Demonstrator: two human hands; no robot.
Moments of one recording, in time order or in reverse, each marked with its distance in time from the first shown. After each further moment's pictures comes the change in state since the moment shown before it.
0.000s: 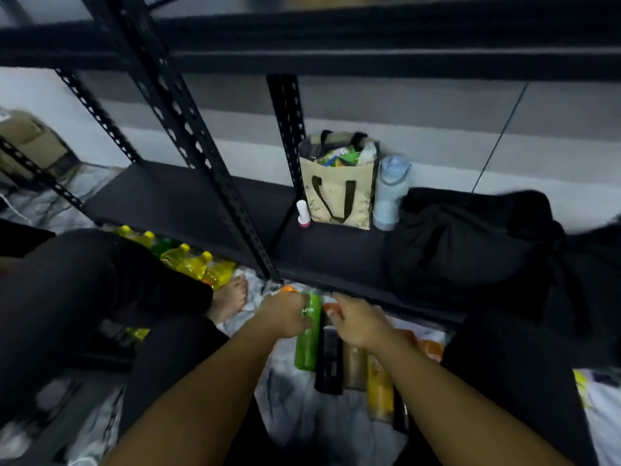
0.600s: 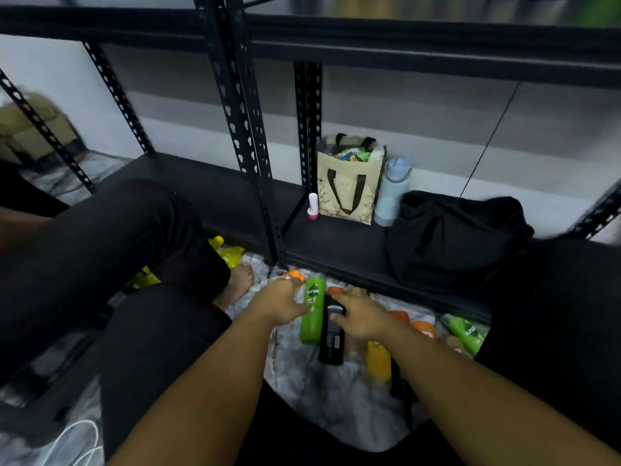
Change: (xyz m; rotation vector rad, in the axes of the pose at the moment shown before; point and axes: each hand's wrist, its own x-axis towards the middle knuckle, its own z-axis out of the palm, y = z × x) left_hand -0.099 -0.025 0.030 -0.288 0.198 -0.044; right_hand -0.077 -0.045 0.028 -0.048 -0.068 -0.036
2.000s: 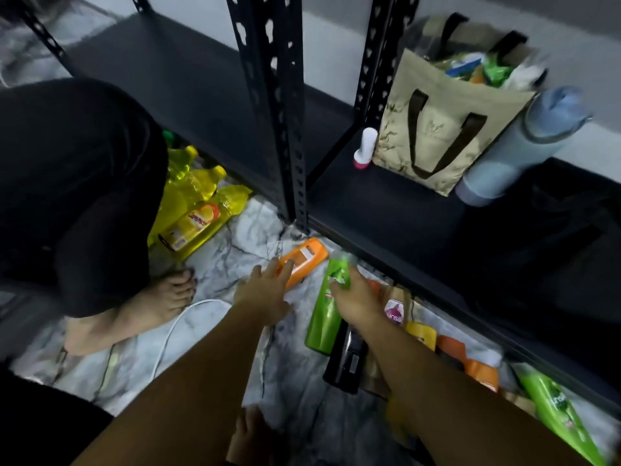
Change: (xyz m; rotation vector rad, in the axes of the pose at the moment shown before) left_hand 0.157 -0.128 0.107 0.139 -0.216 -0.223; right_hand 0.224 0.031 0.091 0.508 -0.058 0.323
